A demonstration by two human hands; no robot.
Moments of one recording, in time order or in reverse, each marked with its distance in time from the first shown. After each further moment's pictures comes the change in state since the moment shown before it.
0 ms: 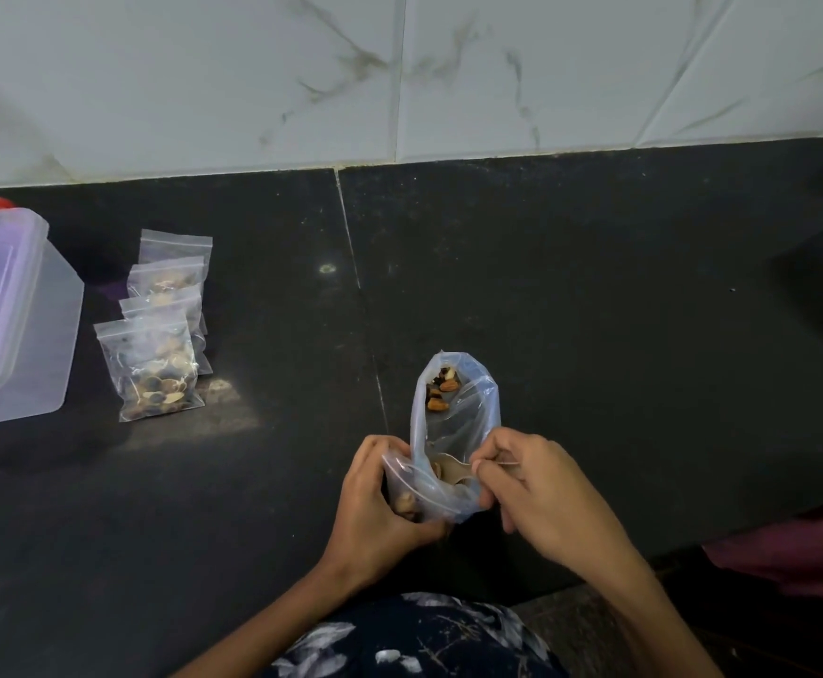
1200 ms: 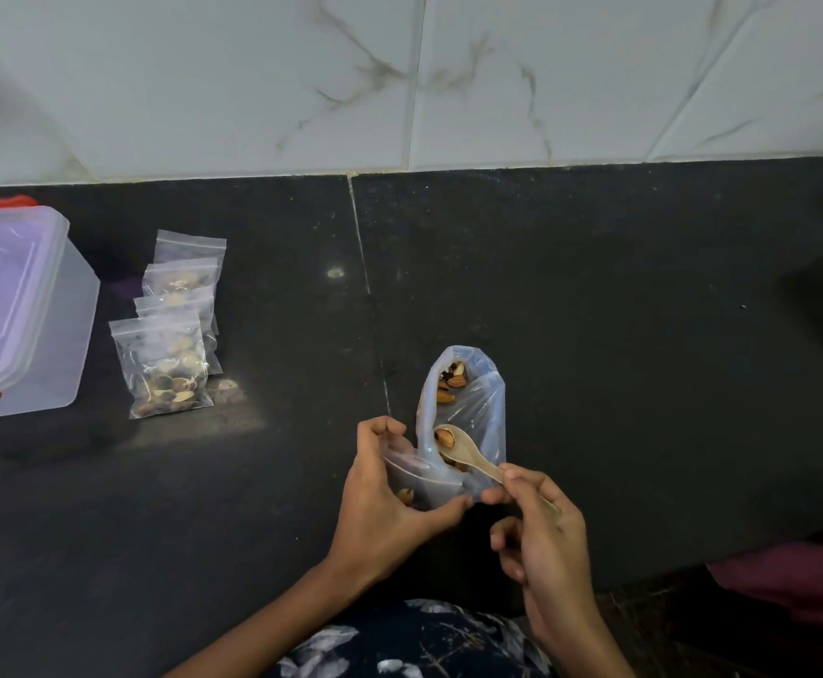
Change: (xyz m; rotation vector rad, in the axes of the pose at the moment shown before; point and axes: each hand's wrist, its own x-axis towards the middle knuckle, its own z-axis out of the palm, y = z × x) left_hand 0.004 0.020 -0.001 -0.086 0.052 -0.039; right_hand -0.012 0.011 0.041 0.976 0.355 0.368
